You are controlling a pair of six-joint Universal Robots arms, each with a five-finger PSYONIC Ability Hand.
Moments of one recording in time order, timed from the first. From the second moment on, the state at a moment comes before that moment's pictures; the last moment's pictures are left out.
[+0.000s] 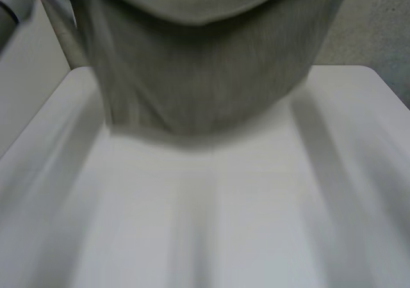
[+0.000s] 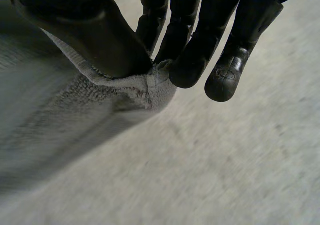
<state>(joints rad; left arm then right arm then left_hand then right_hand) 4.55 -2.05 -0.67 3.15 -1.26 3.47 1.82 -1.16 0.65 0.03 1.38 2.56 1.40 1.52 1.56 1.52 1.50 1.32 1.34 1.34 1.34 1.19</state>
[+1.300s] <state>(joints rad) 4.81 -1.78 -1.75 3.25 -0.93 3.59 1.62 -1.28 1.38 0.44 1.07 2.41 1.40 1.52 1.56 1.52 1.50 1.32 1.34 1.34 1.34 1.19</state>
